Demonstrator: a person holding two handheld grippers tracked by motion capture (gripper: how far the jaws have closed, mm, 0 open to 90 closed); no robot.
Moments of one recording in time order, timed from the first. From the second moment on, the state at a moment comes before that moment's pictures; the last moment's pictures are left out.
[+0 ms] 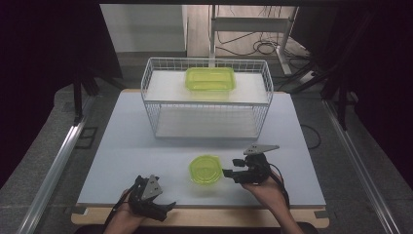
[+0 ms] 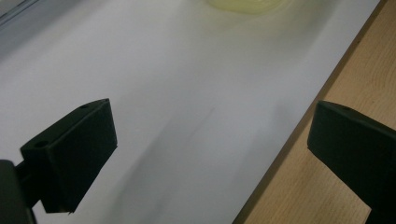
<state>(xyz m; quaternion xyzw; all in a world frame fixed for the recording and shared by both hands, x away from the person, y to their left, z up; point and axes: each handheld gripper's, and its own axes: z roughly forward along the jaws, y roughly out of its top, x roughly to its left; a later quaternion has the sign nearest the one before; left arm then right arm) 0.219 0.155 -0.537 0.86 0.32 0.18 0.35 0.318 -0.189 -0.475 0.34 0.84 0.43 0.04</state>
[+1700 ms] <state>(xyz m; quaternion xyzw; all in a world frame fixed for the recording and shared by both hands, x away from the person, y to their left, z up) 0.218 0.152 -0.540 0.87 0.30 0.18 0.34 0.364 -0.183 -0.485 0.41 0.78 0.44 -0.20</state>
